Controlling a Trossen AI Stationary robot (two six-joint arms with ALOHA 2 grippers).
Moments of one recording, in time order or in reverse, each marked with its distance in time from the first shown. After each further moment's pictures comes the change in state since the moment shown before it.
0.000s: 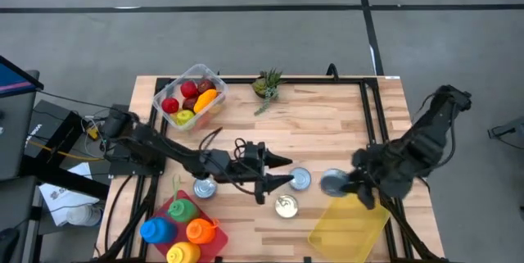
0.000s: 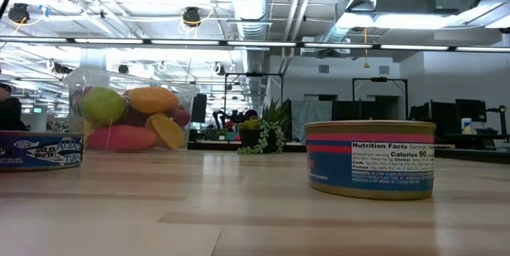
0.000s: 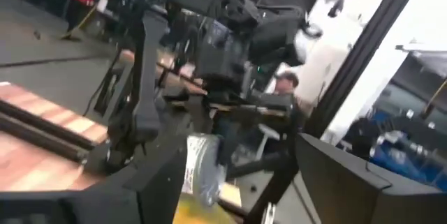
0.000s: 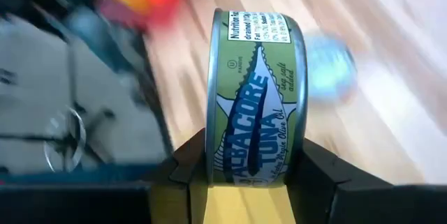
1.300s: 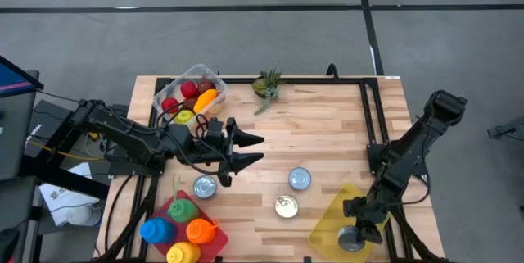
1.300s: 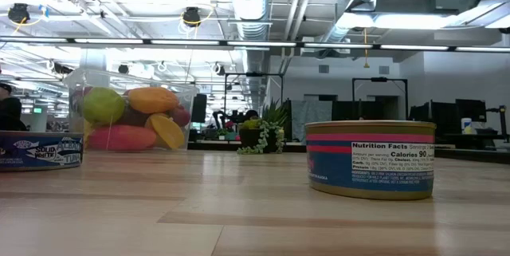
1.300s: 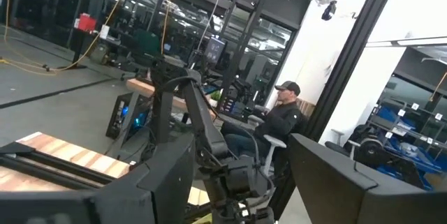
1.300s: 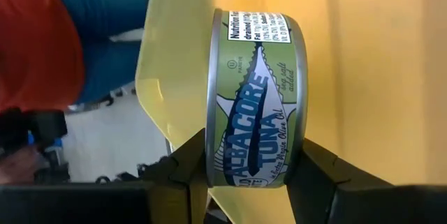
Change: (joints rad) left arm 0.001 -0.353 0.000 -0.327 -0.001 0.116; right arm 0.084 0.202 -0.604 0.921 -0.637 0.006
